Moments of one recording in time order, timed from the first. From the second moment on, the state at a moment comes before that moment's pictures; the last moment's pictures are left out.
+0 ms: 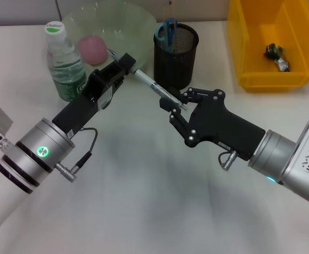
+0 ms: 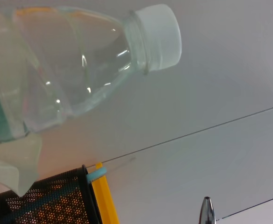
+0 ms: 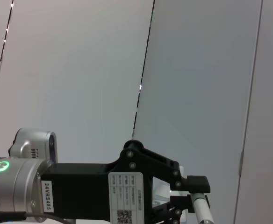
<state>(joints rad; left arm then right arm) -0.54 -2.08 -0.06 -0.22 1.99 1.39 -1.52 0.63 2.09 -0.47 0.22 -1.67 -1.43 0.13</state>
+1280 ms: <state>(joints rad) -0.54 -2.08 -0.06 -0.21 1.98 1.40 -1.52 0.63 2.09 -0.47 0.21 -1.67 -1.43 0.13</state>
